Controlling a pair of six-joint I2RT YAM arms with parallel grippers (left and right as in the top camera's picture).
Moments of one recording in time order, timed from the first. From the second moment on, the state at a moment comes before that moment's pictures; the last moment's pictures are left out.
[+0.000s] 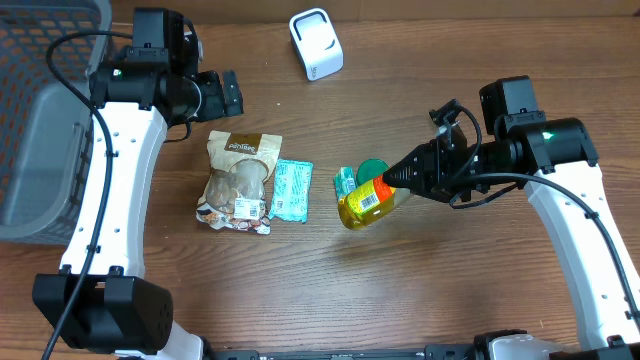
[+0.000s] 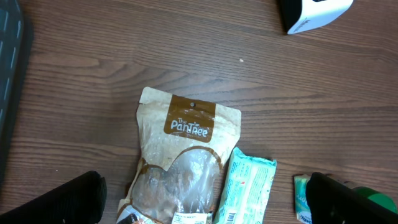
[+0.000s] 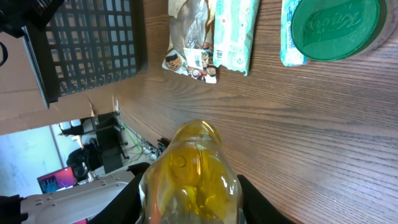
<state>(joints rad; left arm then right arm) -0.06 1.74 1.75 -1.10 0.08 -0.26 0.14 1.45 1.37 -1.24 -0.84 0.28</state>
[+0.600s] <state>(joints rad) -0.06 1.74 1.75 -1.10 0.08 -0.26 0.14 1.45 1.37 -1.28 -0.93 0.24</state>
